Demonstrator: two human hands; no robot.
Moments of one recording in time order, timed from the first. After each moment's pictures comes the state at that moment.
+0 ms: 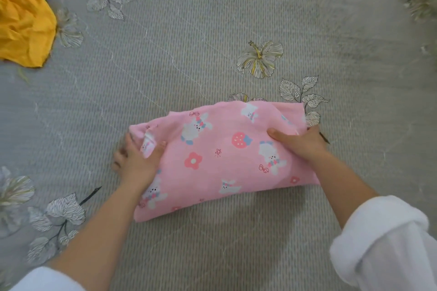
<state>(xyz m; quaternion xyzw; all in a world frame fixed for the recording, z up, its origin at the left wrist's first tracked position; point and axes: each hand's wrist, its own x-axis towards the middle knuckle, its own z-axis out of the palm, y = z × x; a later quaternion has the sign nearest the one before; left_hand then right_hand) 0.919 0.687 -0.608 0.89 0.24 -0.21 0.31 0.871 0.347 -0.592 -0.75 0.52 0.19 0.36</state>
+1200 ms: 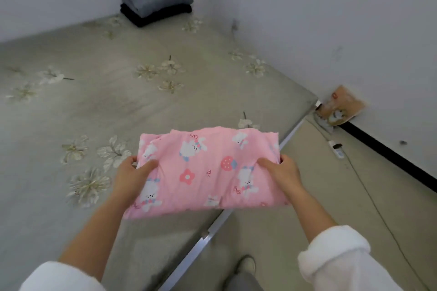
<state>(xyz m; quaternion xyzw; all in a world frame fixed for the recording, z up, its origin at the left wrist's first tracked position) 0.719 0.440 -0.345 0.82 -0.20 -0.31 0.44 0.410 0.286 -0.318 -0.55 0.68 -0.21 0.44</state>
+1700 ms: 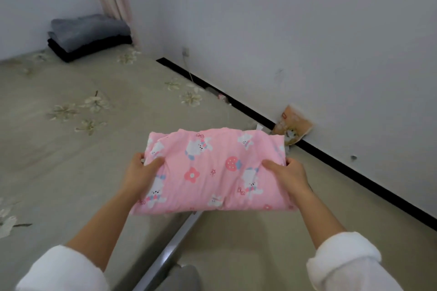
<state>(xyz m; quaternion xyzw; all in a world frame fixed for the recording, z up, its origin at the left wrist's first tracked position) 0.487 0.158 -0.320 0.78 -0.26 -0.34 0.46 0.150 0.063 -0.269 -0.50 0.69 -0.28 0.44</state>
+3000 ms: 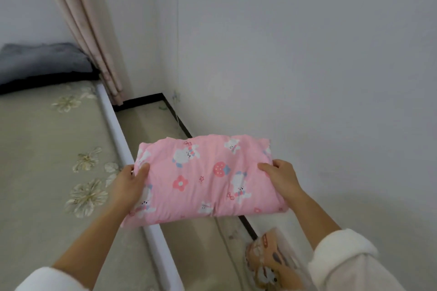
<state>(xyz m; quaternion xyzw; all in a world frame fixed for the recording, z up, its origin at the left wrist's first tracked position) 0.333 -0.606 -0.310 0.86 -0.17 -0.20 0.45 0.057 -0.820 -0.234 -0.65 0.57 -0.19 0.47</state>
